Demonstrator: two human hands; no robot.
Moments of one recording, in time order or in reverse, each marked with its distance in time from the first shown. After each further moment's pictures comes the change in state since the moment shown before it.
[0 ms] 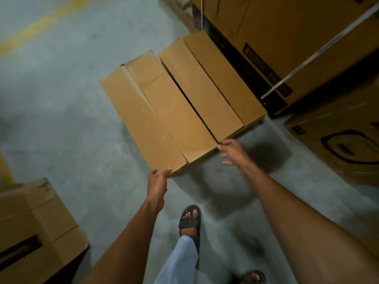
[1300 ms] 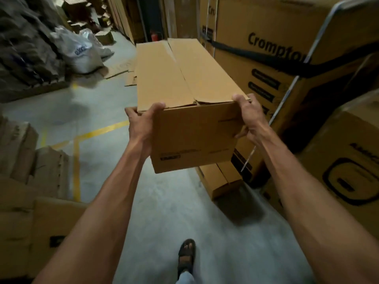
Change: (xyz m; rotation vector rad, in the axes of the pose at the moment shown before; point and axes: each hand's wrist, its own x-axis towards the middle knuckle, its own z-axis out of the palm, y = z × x) left_hand -0.599 0.159 -0.149 -0.362 0.025 0.978; right_hand -0.587 -0.238 -0.155 0.097 0.112 -0.757
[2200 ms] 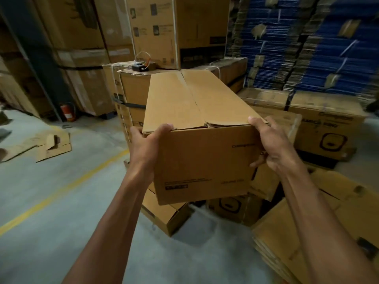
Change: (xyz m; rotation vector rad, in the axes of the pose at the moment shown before) left_hand -0.241 0.093 0.070 0.039 -0.524 0.165; right_hand -0.308 -0.035 -0.222 0.139 0.591 -0.032
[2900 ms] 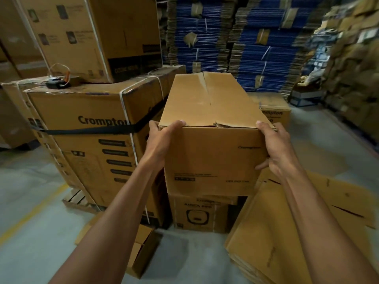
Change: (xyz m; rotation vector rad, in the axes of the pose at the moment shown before) left_hand 0.109 -0.026 0.197 0.049 -0.522 0.029; right_hand 0.092 0.032 -0.095 0.118 0.465 0.067
